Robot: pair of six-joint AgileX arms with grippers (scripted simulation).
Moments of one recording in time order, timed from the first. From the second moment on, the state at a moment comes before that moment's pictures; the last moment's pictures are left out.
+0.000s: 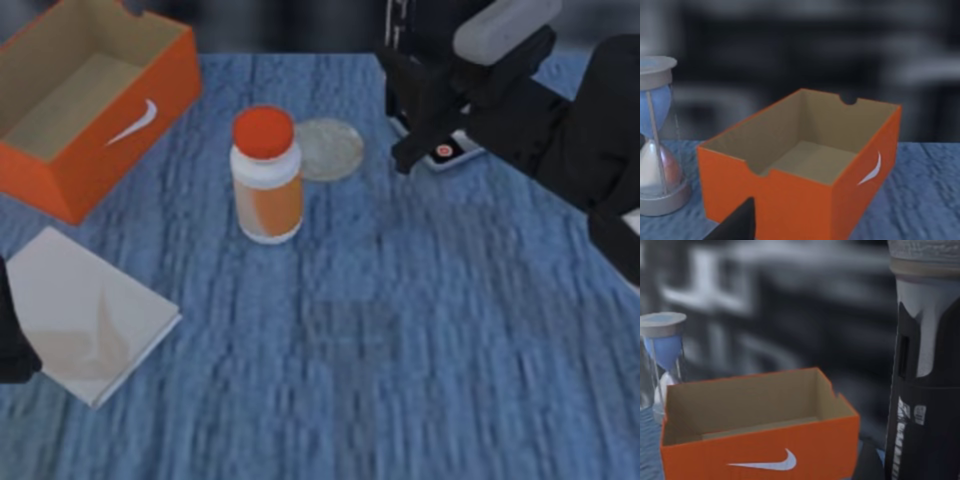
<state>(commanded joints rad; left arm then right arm) 0.00 0.00 0.00 0.00 0.00 0.00 0.48 1.67 0.83 0.86 -0.28 0.02</state>
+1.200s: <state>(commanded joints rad) -0.04 0.07 0.06 0.03 0.02 0.00 0.63 1.52 0.82 0.75 -0.15 0.03</state>
